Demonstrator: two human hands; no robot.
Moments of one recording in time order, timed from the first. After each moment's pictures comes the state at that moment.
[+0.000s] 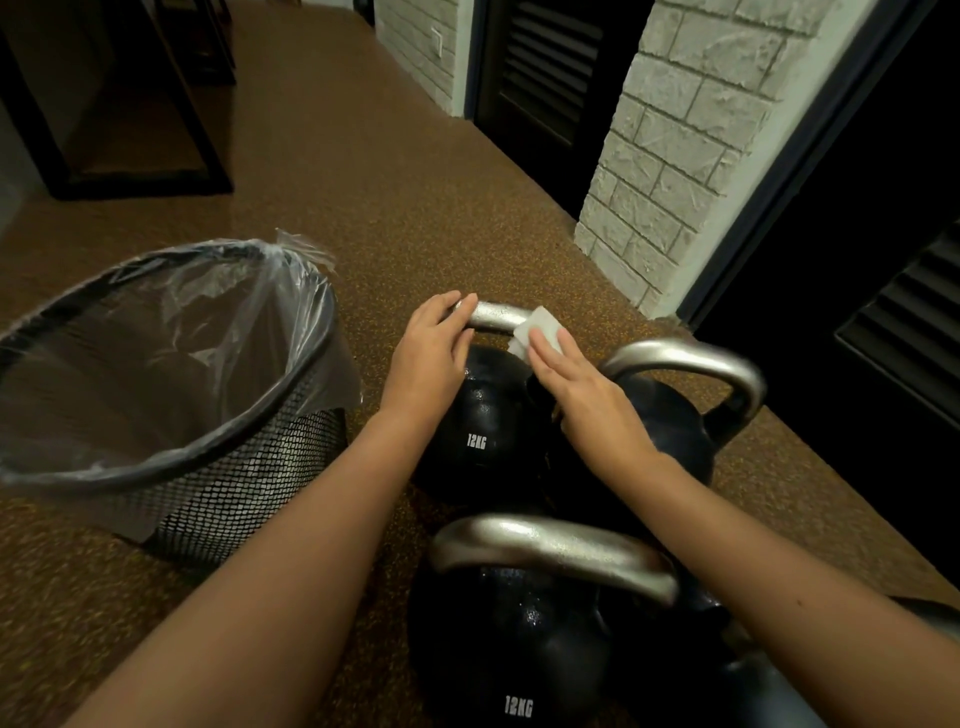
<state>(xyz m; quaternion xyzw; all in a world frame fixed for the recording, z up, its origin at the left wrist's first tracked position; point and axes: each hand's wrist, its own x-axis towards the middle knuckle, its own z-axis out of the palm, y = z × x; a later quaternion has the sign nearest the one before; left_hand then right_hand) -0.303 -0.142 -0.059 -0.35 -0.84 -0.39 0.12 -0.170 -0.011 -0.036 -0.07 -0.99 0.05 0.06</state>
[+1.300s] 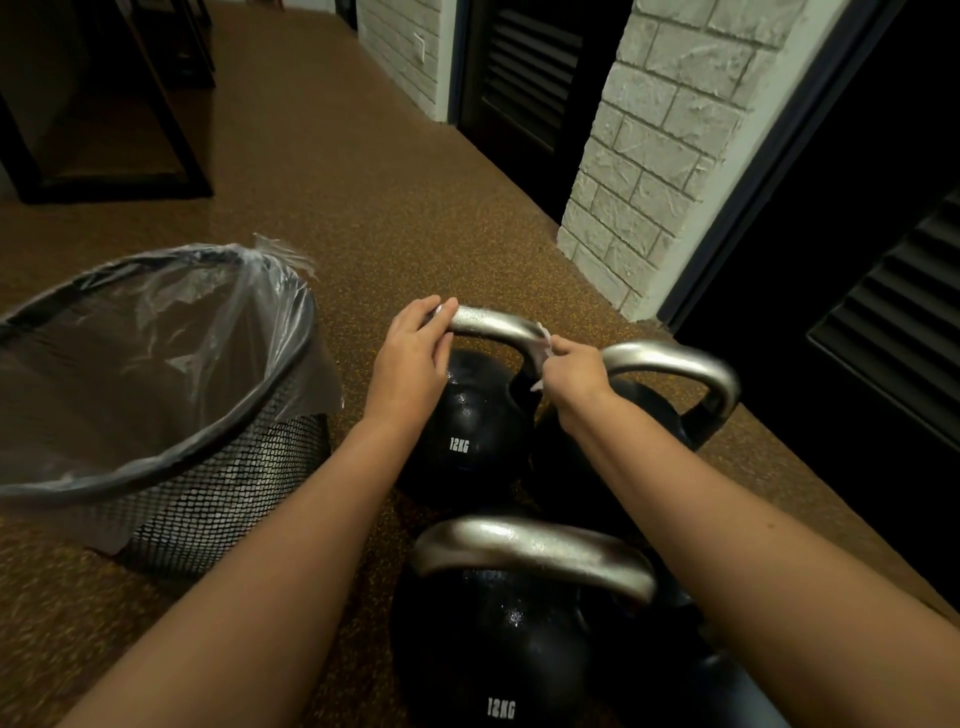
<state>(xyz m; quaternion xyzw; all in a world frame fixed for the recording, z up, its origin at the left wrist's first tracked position) -0.301 -0.142 -0.059 -0.34 -0.84 -0.40 0.12 -0.211 -0.012 -0.026 -0.43 -0.74 0.50 0.15</state>
